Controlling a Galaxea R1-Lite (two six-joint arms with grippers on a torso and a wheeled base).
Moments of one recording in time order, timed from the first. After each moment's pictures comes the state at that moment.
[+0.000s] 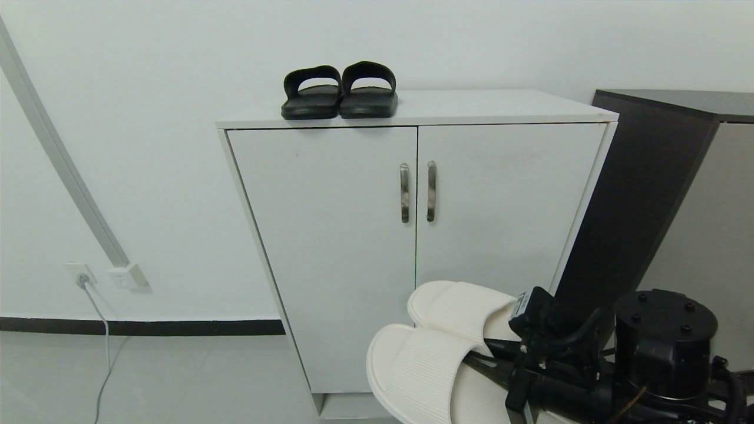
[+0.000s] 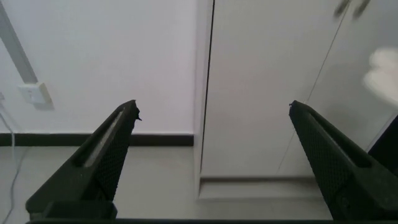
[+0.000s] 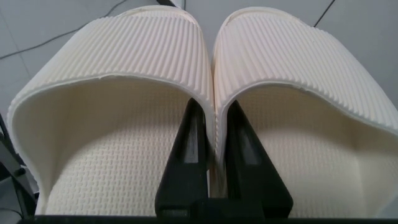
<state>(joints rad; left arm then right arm) 0.00 0.04 -0.04 0.00 0.00 -0.04 0.81 1.67 -0.40 -1.01 0.11 -0.17</state>
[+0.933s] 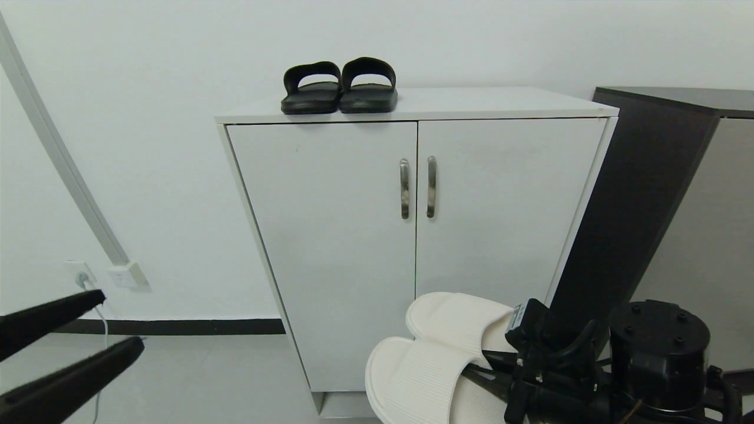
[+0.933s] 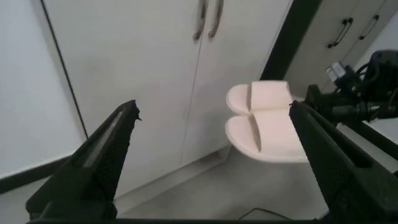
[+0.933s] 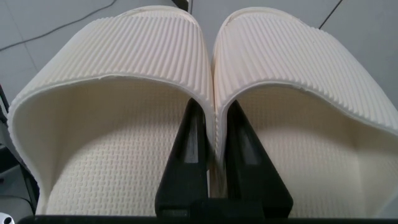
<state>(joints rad) -0.10 0.79 -0.49 -0.18 -0.48 -0.13 0.83 1.68 -0.38 -1.01 0.11 -0.16</state>
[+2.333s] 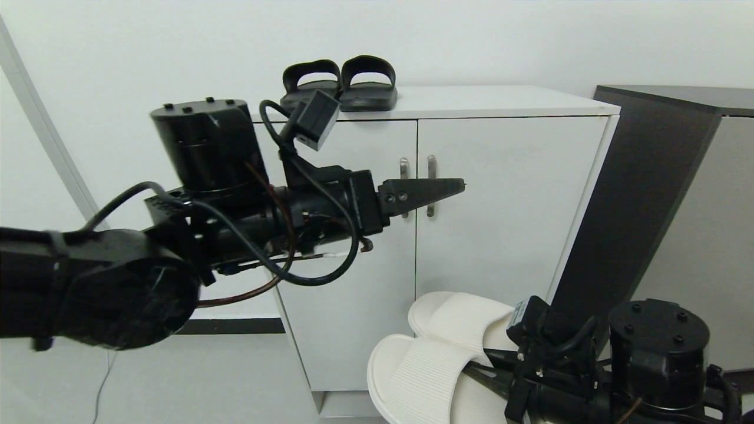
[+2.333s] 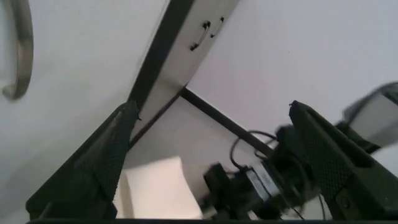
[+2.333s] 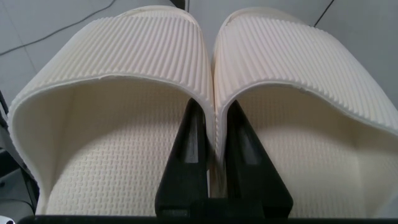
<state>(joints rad) -0.58 1.70 -1.02 -0.76 -0.63 -0.49 0.82 1.68 -0.38 -1.01 0.10 -0.14</state>
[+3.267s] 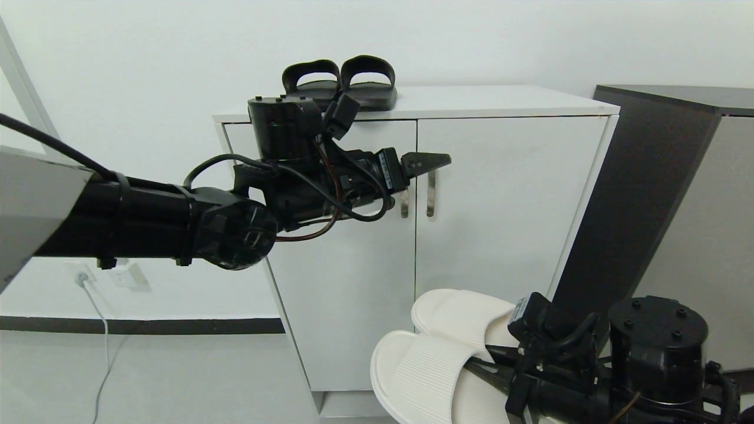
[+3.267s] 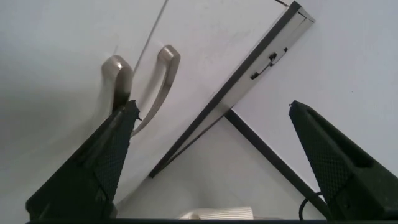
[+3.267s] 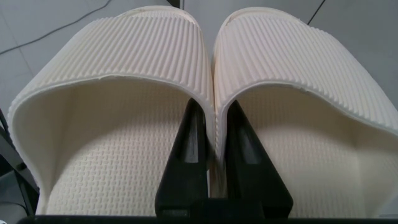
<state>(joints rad) -0.51 1.92 -1.36 -0.58 -0.45 -0.49 0.81 1.69 -0.38 -1.01 0.10 -0.14</state>
